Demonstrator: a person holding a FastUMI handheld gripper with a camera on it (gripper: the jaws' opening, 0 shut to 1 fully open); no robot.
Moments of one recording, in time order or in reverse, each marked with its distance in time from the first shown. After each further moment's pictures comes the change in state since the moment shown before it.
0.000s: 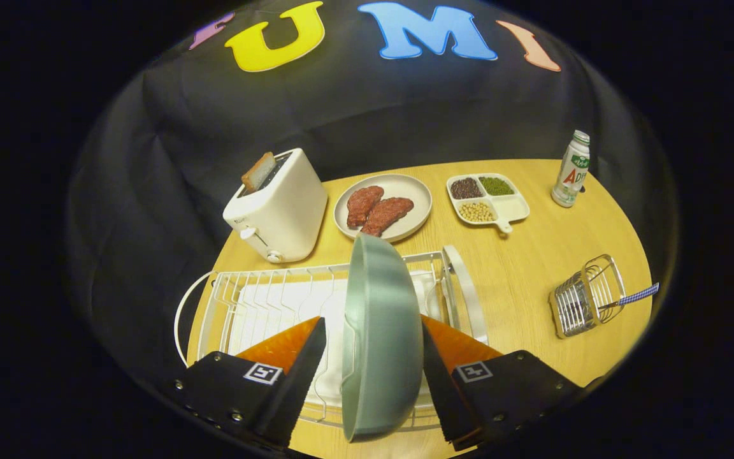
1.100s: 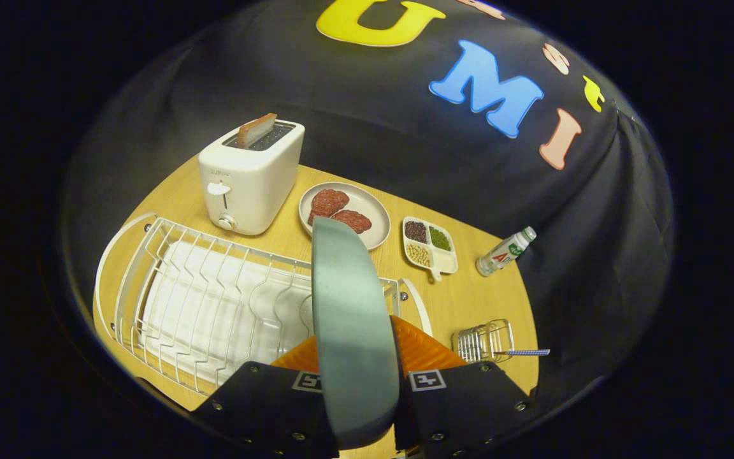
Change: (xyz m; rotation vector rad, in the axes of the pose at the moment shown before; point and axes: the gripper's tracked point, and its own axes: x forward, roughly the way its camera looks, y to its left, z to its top) arm -0.044 0.022 0.031 -0.468 -0.067 -0.528
